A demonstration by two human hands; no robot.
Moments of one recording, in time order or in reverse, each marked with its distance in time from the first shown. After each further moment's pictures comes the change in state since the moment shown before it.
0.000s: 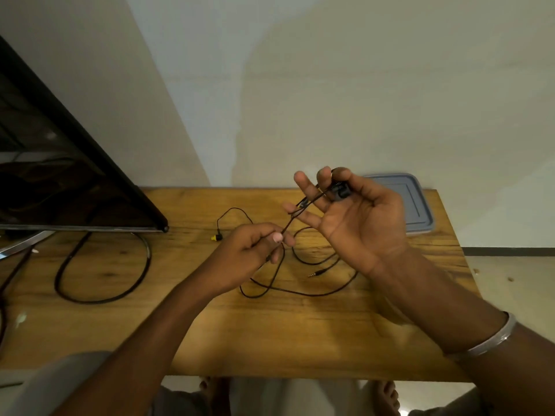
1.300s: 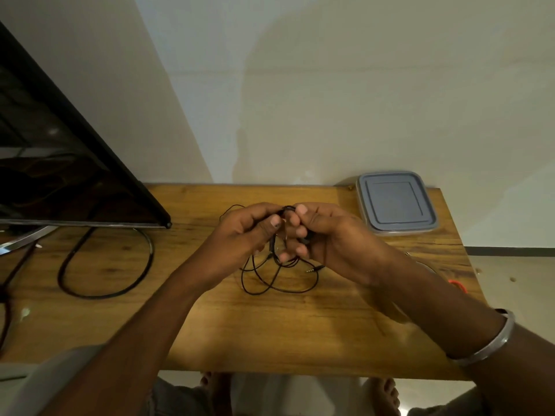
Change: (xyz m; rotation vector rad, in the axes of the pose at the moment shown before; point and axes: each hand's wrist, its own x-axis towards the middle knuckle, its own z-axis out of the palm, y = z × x) left_hand -0.003 0.014 -0.012 -0.128 0.022 0.109; right_hand -0.002 0.023 -0.005 -0.583 -0.205 0.237
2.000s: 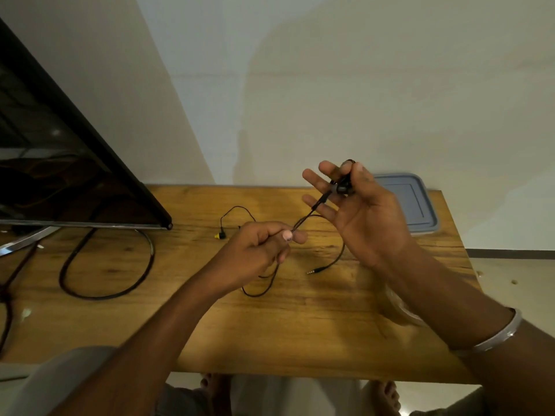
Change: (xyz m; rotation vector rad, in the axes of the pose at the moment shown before) left_hand 0.000 -0.010 0.016 0.044 -0.024 -0.137; right_hand 0.003 -0.015 -0.026 0.198 0.293 -0.376
